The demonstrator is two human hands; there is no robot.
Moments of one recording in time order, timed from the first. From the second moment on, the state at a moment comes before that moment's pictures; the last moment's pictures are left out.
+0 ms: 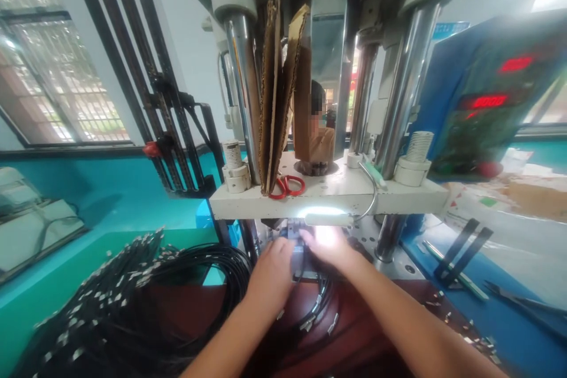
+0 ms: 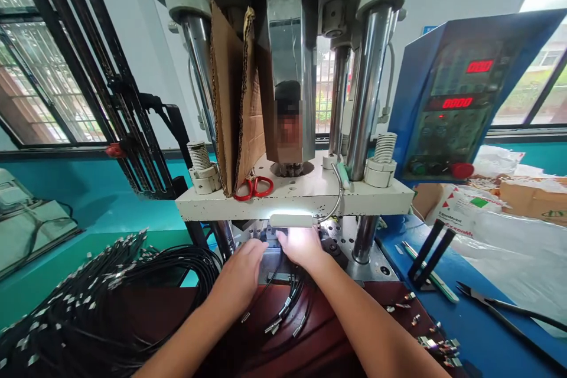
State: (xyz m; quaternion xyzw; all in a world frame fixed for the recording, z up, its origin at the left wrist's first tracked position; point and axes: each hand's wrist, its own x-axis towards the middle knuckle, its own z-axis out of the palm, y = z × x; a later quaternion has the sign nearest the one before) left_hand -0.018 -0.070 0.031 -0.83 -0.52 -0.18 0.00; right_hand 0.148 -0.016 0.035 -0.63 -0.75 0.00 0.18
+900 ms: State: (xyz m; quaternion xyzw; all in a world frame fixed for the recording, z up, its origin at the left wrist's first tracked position) left_hand 0.001 0.009 0.013 -0.86 -0.48 -0.11 0.10; right_hand 0.219 -0.014 0.002 -0.67 -0.69 0.01 0.27
